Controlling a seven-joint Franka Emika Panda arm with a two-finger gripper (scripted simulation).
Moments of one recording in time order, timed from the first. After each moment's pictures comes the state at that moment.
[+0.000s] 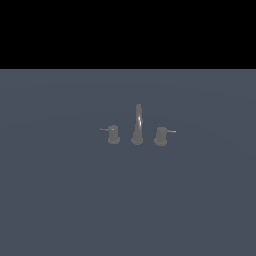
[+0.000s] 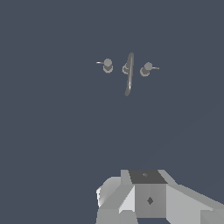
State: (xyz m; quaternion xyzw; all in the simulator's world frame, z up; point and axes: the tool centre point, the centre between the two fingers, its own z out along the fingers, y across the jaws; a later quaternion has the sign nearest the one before) arm -0.254 0.011 0.509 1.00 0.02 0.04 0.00
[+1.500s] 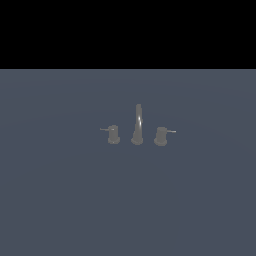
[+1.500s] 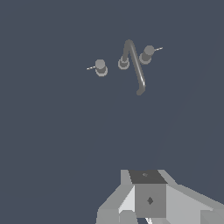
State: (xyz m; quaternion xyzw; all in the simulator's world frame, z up) arm -0.197 0.078 0.409 0.99 -0.17 0.03 0.00
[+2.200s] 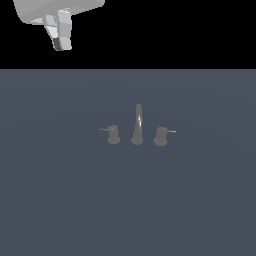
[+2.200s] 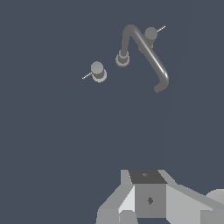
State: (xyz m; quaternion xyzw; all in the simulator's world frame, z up) arm -0.137 0.115 0.330 0.95 -0.31 0.02 0.00
